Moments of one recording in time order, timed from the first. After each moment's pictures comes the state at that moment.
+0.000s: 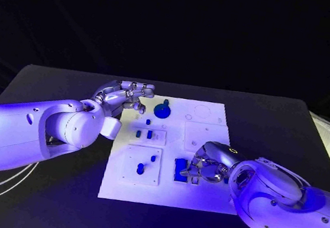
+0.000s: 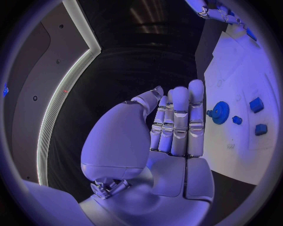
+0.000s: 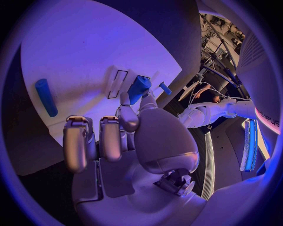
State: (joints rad) left arm 1.12 -0.85 -0.02 1.56 0.09 -0.26 0.36; left_hand 1.37 -0.12 0.43 -0.01 0.08 1.05 0.17 0.12 0.07 1.17 0.09 0.21 0.10 1.24 0.02 0.99 0.50 0.16 1.19 0.12 0.64 0.99; right arm 1.05 -0.96 -0.07 1.94 -1.50 -0.26 -0.59; right_hand 1.29 0.04 -0.21 0.18 0.10 1.13 0.06 0.30 0.23 1.39 -0.01 1.09 1.16 1.47 -0.08 1.41 1.28 0.05 1.45 0.04 1.47 1.31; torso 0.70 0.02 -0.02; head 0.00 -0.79
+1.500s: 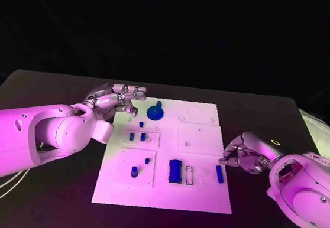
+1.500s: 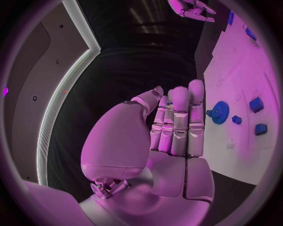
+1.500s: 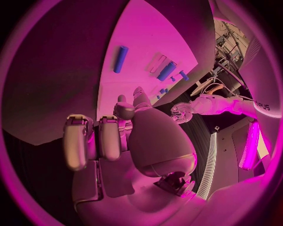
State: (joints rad) left arm 1.12 -0.85 -0.02 1.56 0.09 -0.26 0.36; left_hand 1.37 -0.12 0.43 -0.01 0.08 1.05 0.17 0.12 0.07 1.17 0.09 0.21 0.10 1.24 0.02 0.99 0.50 0.16 1.19 0.12 0.64 0.99; right arm 1.13 -1.23 -0.07 2.00 -1.53 -0.28 -0.53; right_hand 1.37 0.07 -0.21 0.16 0.25 1.05 0.09 0.21 0.23 1.34 0.01 0.93 1.08 1.47 -0.06 1.40 1.28 0.05 1.44 0.05 1.46 1.31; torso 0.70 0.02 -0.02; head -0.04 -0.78
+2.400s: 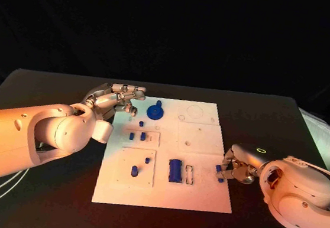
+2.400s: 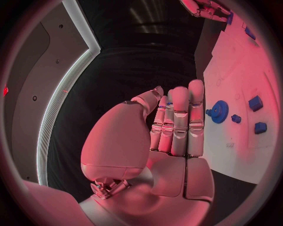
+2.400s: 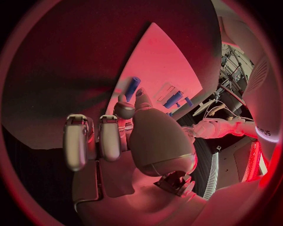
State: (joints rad) left arm 1.12 -0.85 -0.02 1.55 0.09 -0.26 0.36; left_hand 1.37 -0.12 0.43 -0.01 0.08 1.05 0.17 0.12 0.07 1.17 0.09 0.21 0.10 1.24 0.02 0.99 0.50 0.16 1.19 0.12 0.64 0.99; right arm 1.08 -1.17 -0.07 1.95 -1.64 -0.12 -0.57; right_hand 1.34 0.06 -0.23 0.20 0.24 1.08 0.09 0.20 0.23 1.34 0.01 0.92 1.07 1.47 -0.06 1.40 1.29 0.05 1.44 0.05 1.46 1.31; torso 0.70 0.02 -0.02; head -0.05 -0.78
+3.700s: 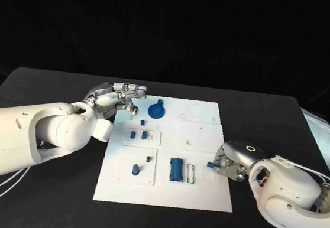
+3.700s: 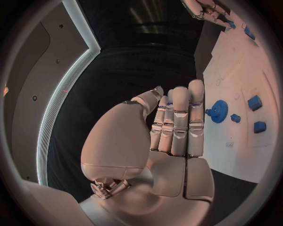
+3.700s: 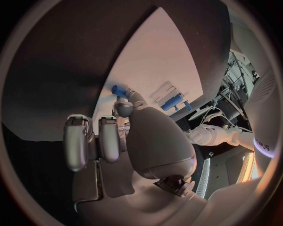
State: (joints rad) left arm 1.12 -0.85 -0.02 1.55 0.09 -0.26 0.36; left_hand 1.37 -0.12 0.43 -0.01 0.08 1.05 0.17 0.12 0.07 1.17 0.09 0.21 0.10 1.24 0.02 0.99 0.50 0.16 1.19 0.12 0.64 0.99; right arm 1.04 -1.10 -0.07 1.92 -1.74 -0.15 -0.57; right_hand 1.48 0.05 -0.01 0.15 0.37 1.11 0.08 0.15 0.22 1.33 0.00 0.88 1.06 1.47 -0.06 1.40 1.30 0.05 1.44 0.04 1.46 1.31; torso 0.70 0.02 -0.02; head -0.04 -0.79
